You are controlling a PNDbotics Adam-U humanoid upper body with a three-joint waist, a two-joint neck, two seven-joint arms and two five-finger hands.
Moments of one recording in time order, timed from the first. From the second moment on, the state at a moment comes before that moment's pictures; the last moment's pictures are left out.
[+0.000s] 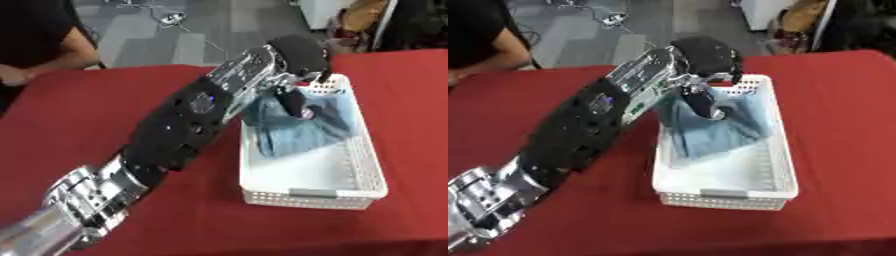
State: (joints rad) left arm -0.89 0.25 -0.45 -1.35 -1.28 -0.25 -0.62; right arm -0.31 -0.37 -0.19 -1.98 -0.30 -0.42 0.18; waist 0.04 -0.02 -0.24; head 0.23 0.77
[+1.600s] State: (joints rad) left arm -0.35 0.40 -0.05 -1.67 -0.37 0.06 0.28; right arm -0.30 -0.37 -0.22 -1.98 -0.27 -0.42 0.16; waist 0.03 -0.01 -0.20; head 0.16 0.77
